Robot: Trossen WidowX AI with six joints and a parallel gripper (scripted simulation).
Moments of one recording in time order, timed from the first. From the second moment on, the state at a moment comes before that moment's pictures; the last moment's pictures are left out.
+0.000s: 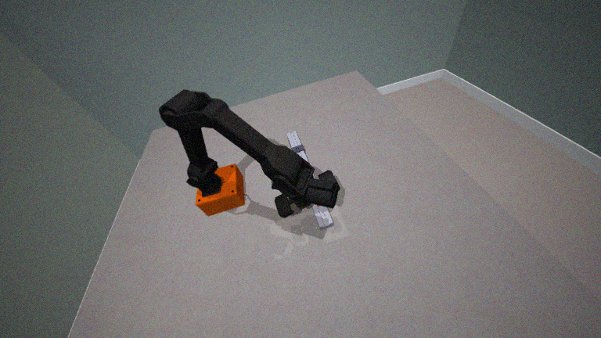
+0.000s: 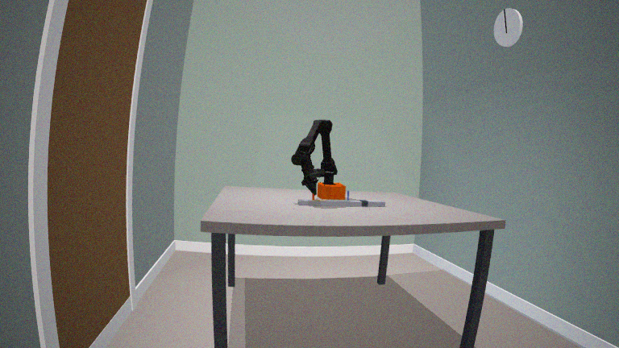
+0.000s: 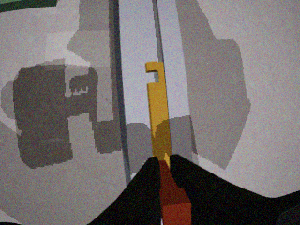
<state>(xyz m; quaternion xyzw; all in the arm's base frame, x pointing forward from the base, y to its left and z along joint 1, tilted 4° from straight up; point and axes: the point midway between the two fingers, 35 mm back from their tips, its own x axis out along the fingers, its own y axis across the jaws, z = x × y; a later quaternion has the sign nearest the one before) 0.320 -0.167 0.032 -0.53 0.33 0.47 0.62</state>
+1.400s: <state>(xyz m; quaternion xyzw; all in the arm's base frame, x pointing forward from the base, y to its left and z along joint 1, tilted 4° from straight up) 0.326 -0.167 0.033 -0.51 0.36 0.49 0.61</state>
